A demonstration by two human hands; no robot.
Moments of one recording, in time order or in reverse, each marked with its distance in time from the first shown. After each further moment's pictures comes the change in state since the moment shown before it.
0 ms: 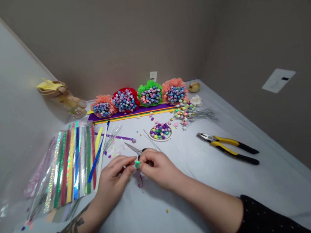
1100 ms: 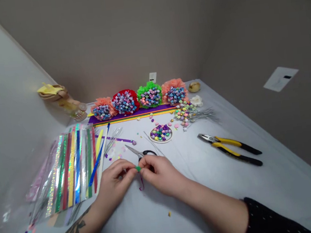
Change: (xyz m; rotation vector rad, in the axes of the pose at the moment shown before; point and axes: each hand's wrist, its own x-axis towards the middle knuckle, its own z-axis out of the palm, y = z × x) left_hand -0.001 -0.003 0.000 0.074 -0.016 -0.073; right_hand -0.004 -0.005 0.000 0.034 -0.089 0.185
